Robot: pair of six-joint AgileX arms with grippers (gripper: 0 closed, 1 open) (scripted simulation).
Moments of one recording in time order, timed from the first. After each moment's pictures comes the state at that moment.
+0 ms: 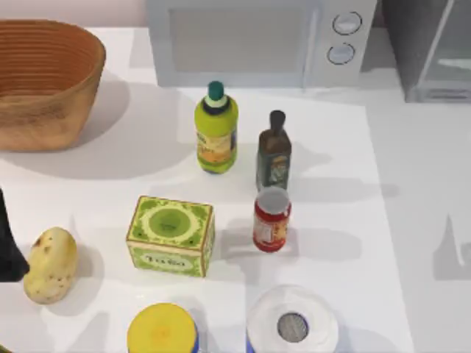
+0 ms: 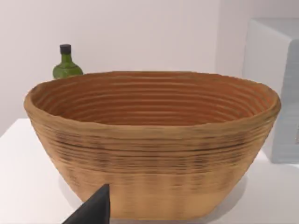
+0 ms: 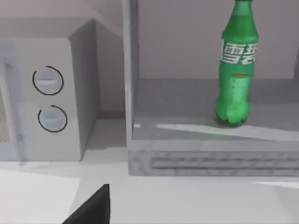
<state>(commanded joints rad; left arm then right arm) 0.00 0.00 0.00 0.00 0.00 0.00 0.00 0.00 0.00 0.00 0.00 0.00</state>
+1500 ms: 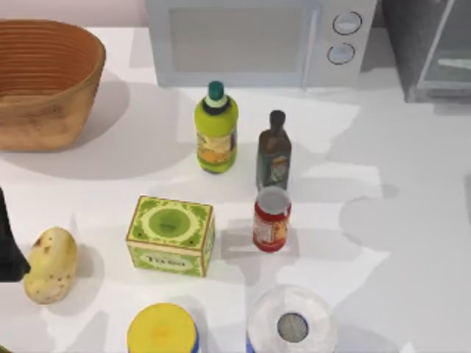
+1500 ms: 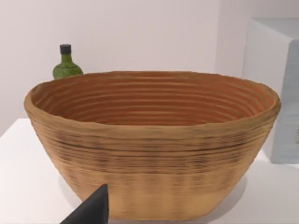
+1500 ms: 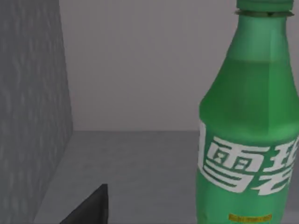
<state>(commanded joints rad) 0.00 0.00 0.00 0.00 0.00 0.00 -0.20 2.00 0.92 1.05 -0.17 0.02</state>
